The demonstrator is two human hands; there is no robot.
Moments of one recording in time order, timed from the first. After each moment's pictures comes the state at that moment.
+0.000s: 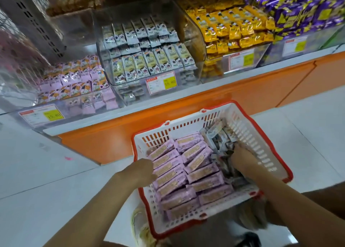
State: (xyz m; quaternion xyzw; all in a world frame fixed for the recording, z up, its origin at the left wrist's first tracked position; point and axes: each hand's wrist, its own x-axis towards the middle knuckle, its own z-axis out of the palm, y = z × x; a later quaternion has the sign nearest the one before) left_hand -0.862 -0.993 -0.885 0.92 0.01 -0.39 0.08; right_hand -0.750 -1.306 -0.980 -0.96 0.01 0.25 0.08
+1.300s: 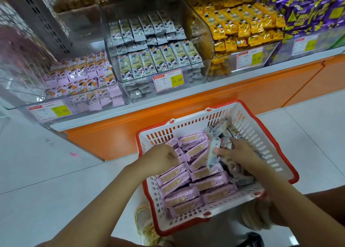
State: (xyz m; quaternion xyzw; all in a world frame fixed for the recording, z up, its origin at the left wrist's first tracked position) left_hand -0.848 -1.016 -0.856 0.90 0.03 -0.29 0.33; right_hand -0.775 -1.271 -0.899 -0.81 0.02 0.31 0.49
